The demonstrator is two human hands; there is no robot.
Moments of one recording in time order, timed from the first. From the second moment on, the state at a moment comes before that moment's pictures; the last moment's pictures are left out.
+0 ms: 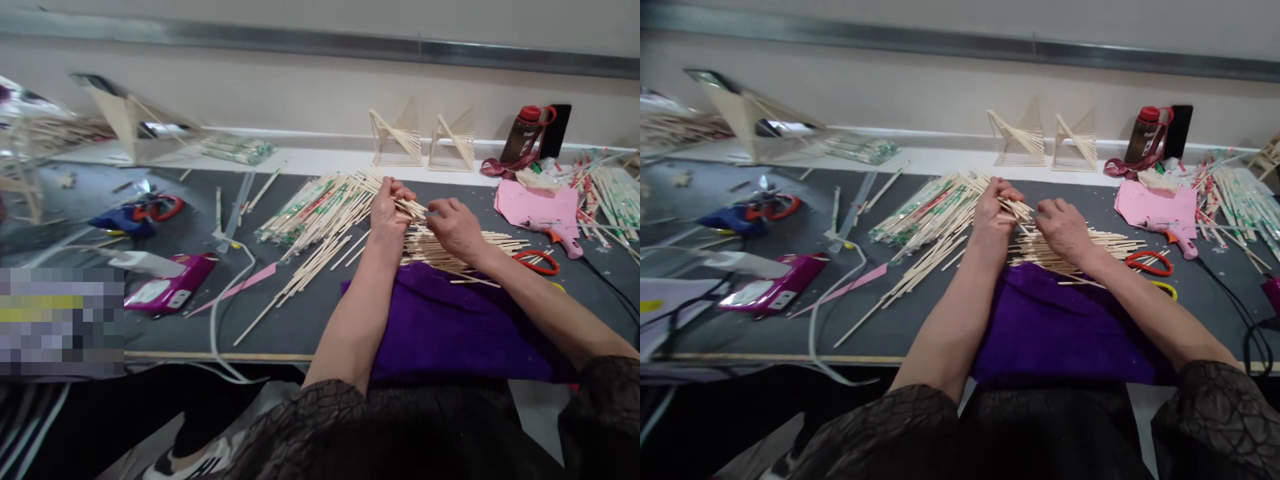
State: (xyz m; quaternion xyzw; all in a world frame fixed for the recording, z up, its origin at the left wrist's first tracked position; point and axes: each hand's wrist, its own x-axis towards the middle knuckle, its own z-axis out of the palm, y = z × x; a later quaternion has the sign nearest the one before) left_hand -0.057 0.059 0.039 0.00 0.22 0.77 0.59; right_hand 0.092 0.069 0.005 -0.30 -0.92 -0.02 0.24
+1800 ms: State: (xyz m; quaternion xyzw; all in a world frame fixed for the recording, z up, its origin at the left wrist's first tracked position) left_hand -0.034 0.042 -0.016 0.06 0.37 0.69 0.62; right_hand 0.109 0.056 0.003 -0.42 -0.70 0.44 0.37
